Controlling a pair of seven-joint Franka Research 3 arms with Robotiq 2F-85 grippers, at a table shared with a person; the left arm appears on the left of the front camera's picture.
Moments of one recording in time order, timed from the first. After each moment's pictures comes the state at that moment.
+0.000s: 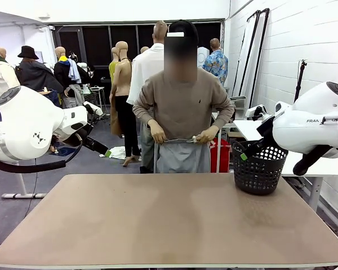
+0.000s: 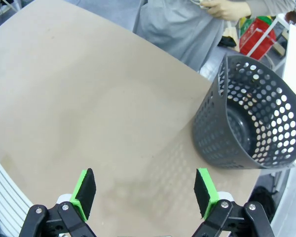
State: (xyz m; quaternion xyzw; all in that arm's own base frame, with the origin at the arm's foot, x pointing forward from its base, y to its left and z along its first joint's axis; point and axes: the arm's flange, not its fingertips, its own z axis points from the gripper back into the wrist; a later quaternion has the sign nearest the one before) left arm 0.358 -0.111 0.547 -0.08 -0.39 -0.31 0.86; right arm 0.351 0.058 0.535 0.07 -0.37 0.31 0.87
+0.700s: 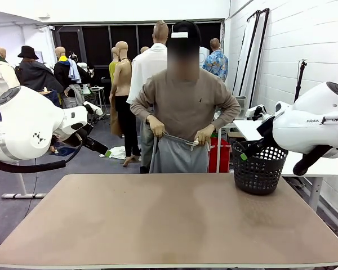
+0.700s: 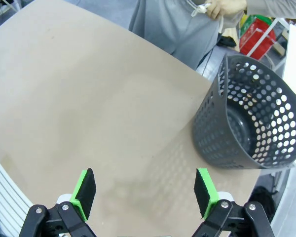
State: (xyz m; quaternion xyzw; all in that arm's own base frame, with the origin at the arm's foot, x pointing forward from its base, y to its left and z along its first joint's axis) left arm 0.358 -0.111 0.547 -0.08 -0.39 -0.31 0.86; right arm 0.351 0.058 0.535 0.07 -0.37 0.31 0.87
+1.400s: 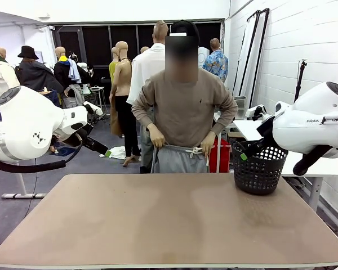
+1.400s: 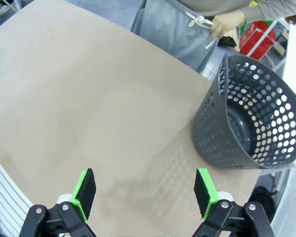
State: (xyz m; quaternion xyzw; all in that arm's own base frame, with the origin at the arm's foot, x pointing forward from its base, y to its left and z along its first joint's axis) left arm 0.358 -0.111 0.547 -0.08 -0.39 -0.31 0.86; right arm 0.351 0.058 0.535 0.07 -0.37 0.31 0.87
